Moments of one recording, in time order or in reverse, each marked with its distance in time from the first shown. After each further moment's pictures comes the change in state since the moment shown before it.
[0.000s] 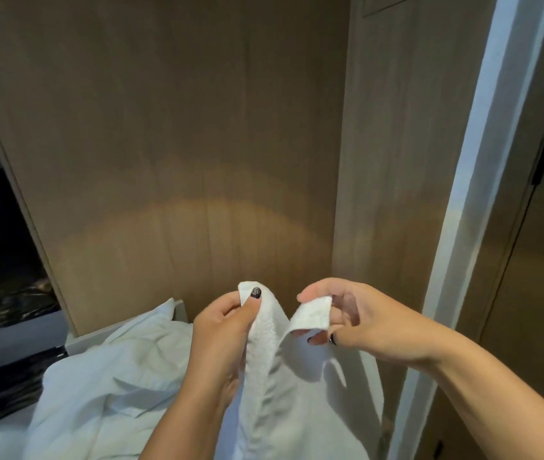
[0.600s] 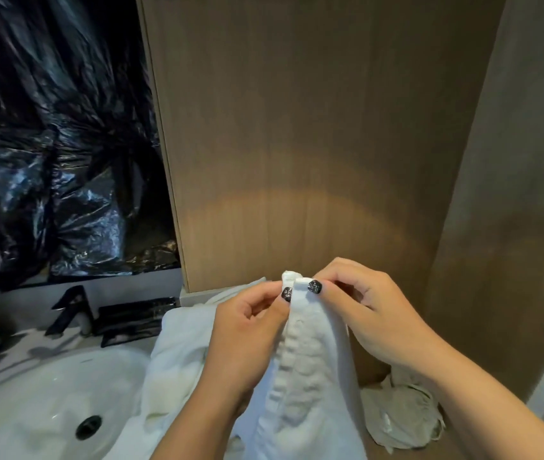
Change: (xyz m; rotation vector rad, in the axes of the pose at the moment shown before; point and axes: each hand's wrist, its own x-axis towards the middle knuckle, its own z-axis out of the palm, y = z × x) left_hand -0.049 0.039 -0.077 0.105 0.088 0.261; right_hand 0.074 -0.030 0.090 -0.182 0.151 -0.537
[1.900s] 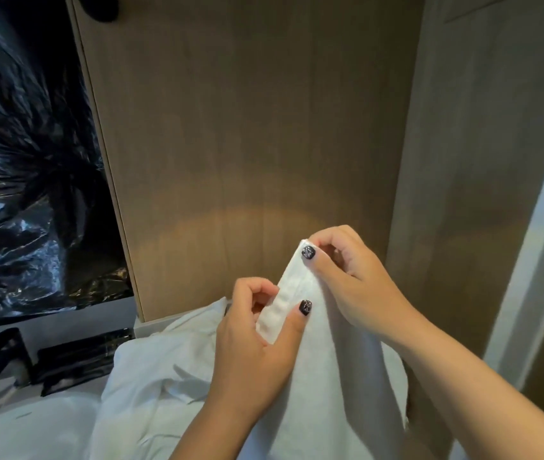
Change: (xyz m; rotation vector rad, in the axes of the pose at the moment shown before) left_hand 0.006 -0.017 0.041 0.336 0.018 0.452; right_hand 0.008 -0.013 -0.041 -0.082 0.275 0.043
